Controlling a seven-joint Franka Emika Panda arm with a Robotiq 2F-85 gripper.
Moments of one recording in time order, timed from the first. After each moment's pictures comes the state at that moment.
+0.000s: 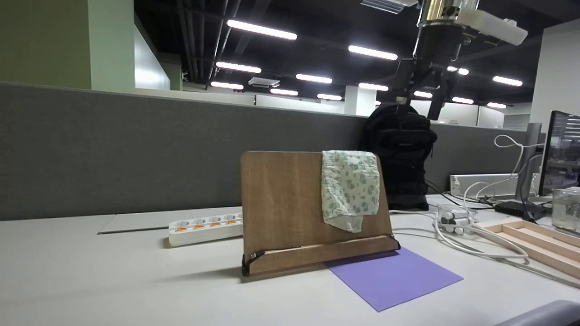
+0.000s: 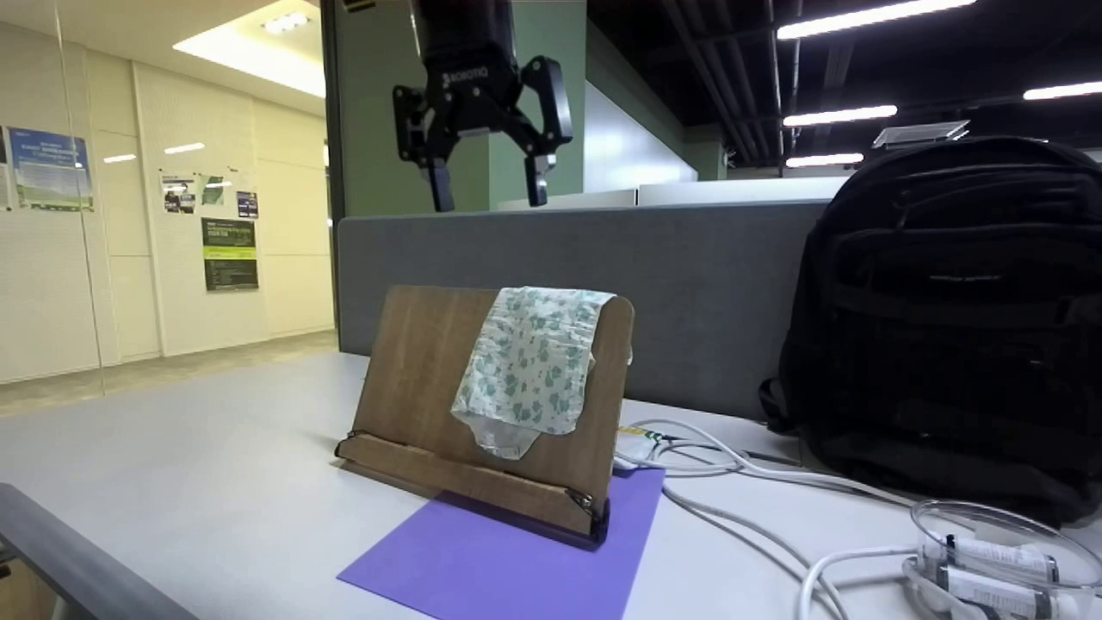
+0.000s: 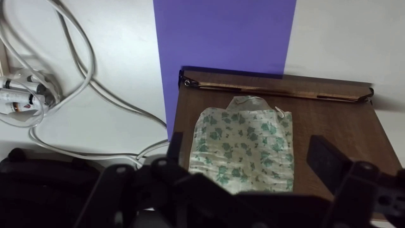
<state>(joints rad) -0.11 -0.52 -0.16 -2.64 -0.04 2.35 -0.30</state>
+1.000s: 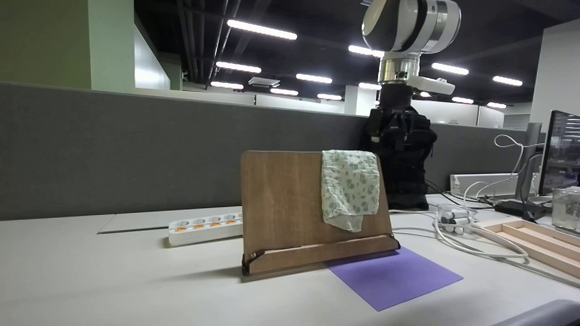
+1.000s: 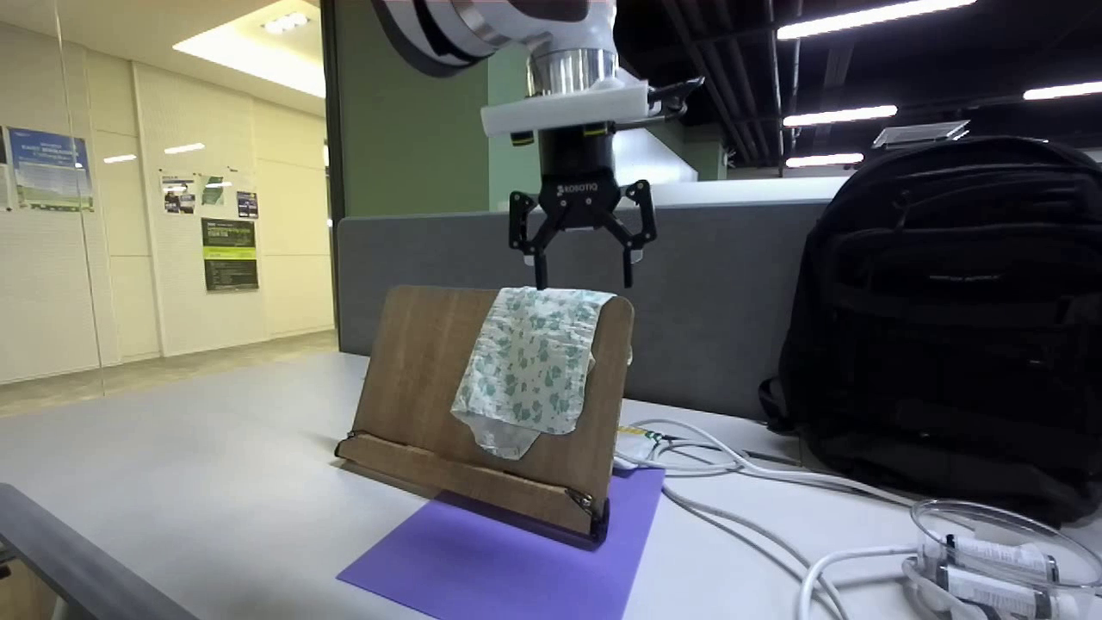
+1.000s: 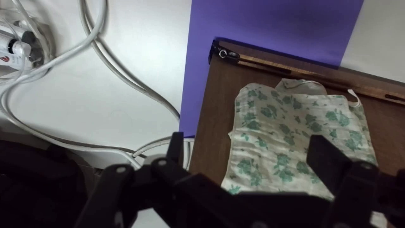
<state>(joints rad) -0.09 0.03 -0.18 -2.25 -0.01 2.39 -0.46</state>
